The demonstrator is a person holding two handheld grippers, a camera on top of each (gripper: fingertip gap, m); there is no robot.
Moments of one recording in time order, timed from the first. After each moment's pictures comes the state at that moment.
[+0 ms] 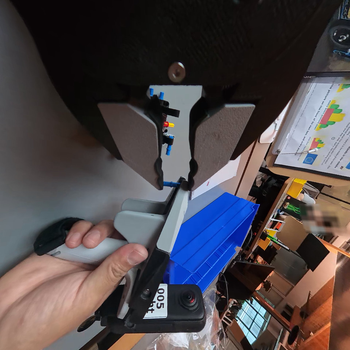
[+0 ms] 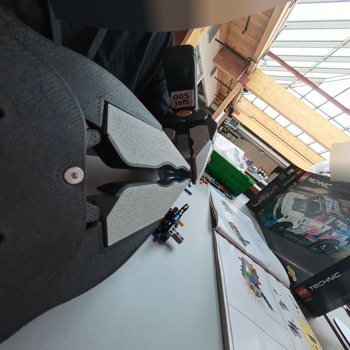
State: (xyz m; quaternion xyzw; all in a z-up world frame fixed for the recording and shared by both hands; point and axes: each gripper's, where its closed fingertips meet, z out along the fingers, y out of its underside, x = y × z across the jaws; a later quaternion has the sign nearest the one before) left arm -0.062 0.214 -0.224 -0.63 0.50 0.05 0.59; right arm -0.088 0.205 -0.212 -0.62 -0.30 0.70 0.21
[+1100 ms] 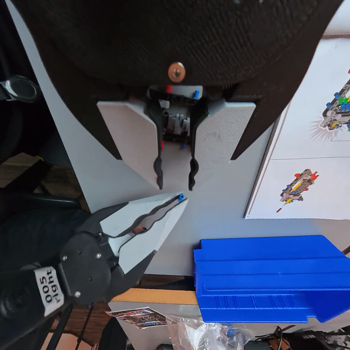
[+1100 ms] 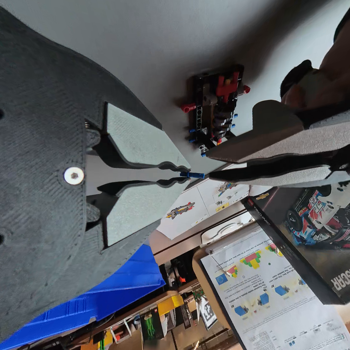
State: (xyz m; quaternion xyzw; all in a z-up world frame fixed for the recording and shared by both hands) left arm -0.066 0.208 -0.229 -0.74 0.38 -0.27 0.49; right arm -0.069 0.227 -0.239 -0.46 -0.67 0.10 0.57
